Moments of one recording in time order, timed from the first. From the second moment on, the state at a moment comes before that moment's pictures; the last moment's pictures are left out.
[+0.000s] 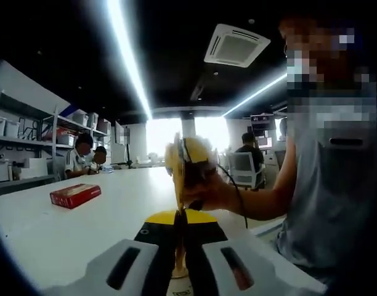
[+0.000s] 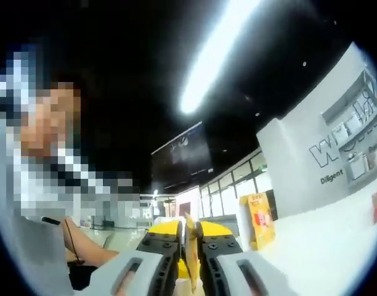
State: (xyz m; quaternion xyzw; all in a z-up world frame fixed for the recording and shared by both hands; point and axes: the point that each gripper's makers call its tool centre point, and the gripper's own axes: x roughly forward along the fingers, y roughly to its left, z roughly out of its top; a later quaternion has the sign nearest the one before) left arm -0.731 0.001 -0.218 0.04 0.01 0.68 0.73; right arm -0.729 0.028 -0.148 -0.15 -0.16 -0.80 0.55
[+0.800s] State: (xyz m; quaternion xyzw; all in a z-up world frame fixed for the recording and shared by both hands) left arm -0.733 0.000 -0.217 0.05 0.01 0.68 0.73; right arm -0.731 0.027 -0.149 -0.15 -0.15 -0.80 0.55
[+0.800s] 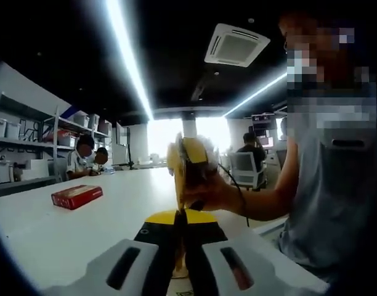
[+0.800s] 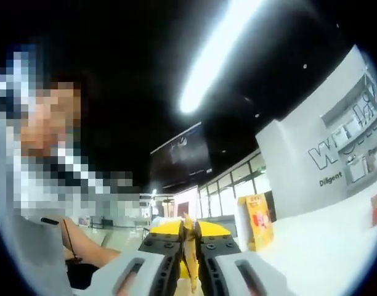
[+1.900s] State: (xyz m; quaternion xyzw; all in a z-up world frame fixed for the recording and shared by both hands) left arm -0.728 -0.001 -0.215 0.04 0.00 0.68 0.73; right arm -0.729 0.022 -0.157 -0.14 -0.14 -0.81 0.55
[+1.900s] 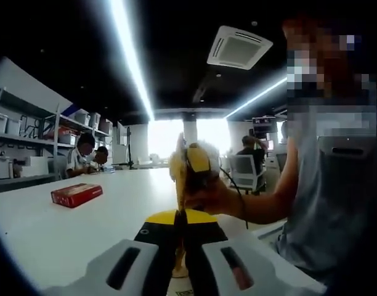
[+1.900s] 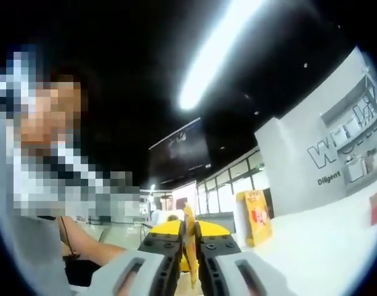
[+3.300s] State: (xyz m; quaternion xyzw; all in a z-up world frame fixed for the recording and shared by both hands) left arm -0.726 0.001 -0.215 0.03 -0.01 0.67 0.74; right arm -0.737 0.014 -0.172 -0.11 -0.14 -0.82 0.55
